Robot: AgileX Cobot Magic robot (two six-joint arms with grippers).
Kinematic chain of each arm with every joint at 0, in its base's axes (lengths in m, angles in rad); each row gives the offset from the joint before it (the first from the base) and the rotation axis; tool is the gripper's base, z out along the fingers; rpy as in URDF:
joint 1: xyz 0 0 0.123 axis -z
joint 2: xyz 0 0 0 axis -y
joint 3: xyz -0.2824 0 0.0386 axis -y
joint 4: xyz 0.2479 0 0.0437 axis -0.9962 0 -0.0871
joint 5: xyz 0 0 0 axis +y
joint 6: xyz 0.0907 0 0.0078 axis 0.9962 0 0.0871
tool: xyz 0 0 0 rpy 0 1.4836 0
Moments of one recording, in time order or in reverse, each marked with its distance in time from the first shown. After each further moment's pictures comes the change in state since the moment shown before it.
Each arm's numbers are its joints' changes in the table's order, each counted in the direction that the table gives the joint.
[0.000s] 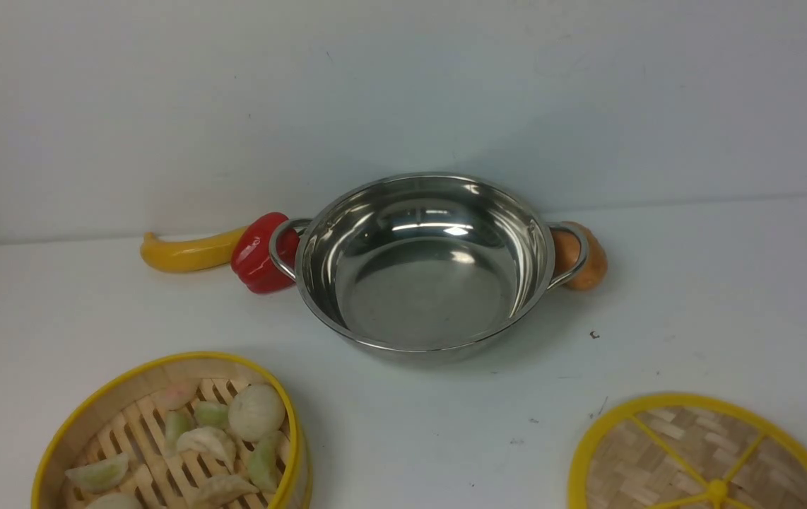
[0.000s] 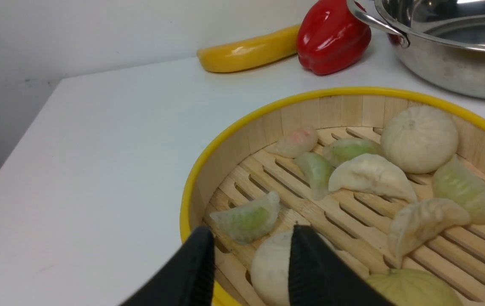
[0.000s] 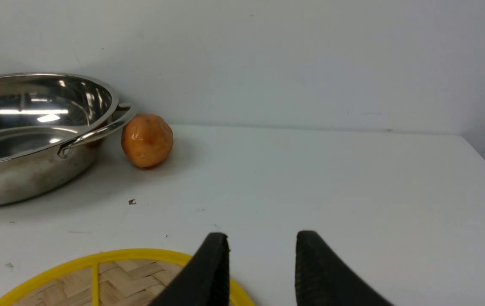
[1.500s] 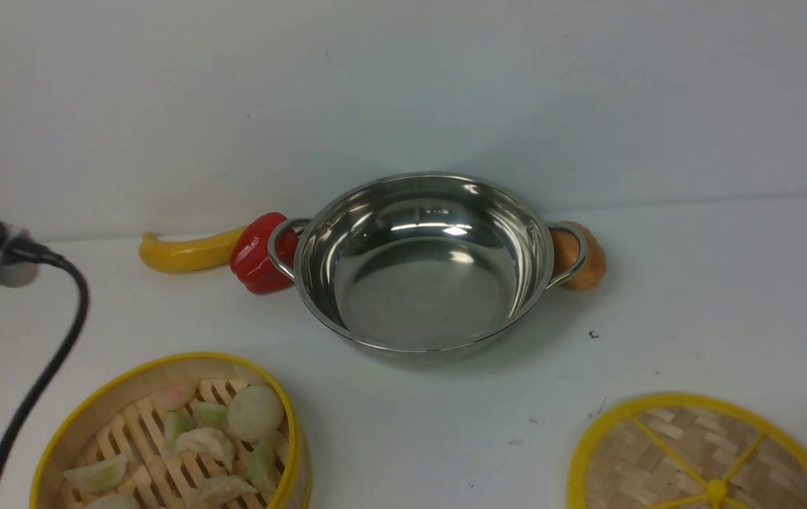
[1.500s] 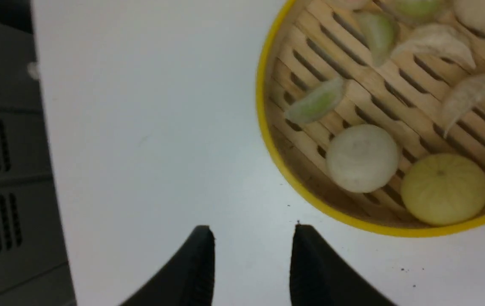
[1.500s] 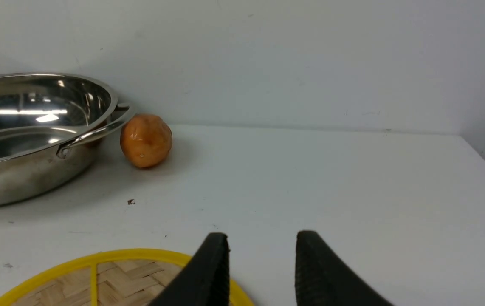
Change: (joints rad) right arm 0.000 0.000 0.000 0.000 -0.001 0.000; left arm 0.015 -1.104 1.069 -0.181 0.870 0.105
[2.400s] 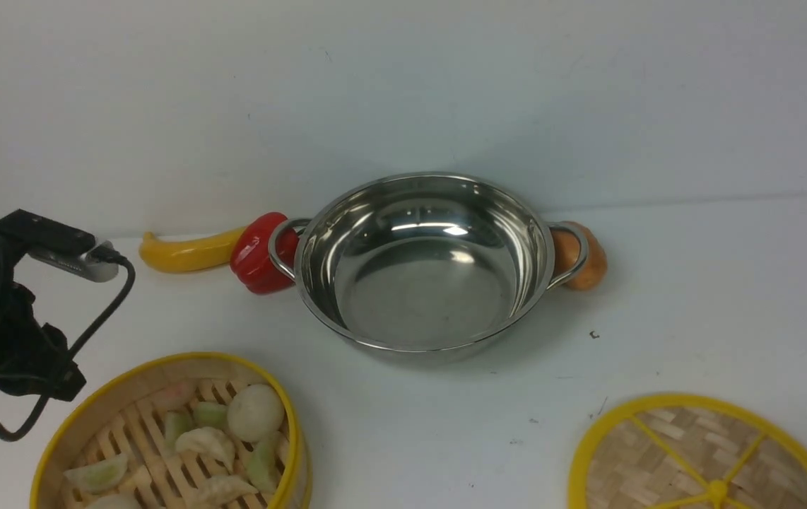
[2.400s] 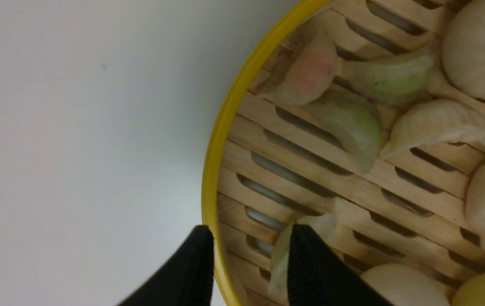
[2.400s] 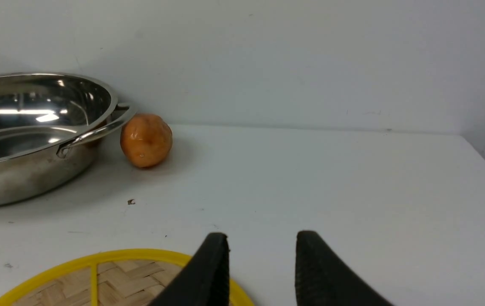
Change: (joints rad) right arm 0.000 0.001 0.000 0.000 0.000 0.000; left arm -0.233 -0.535 0.085 0.369 -0.246 0.552
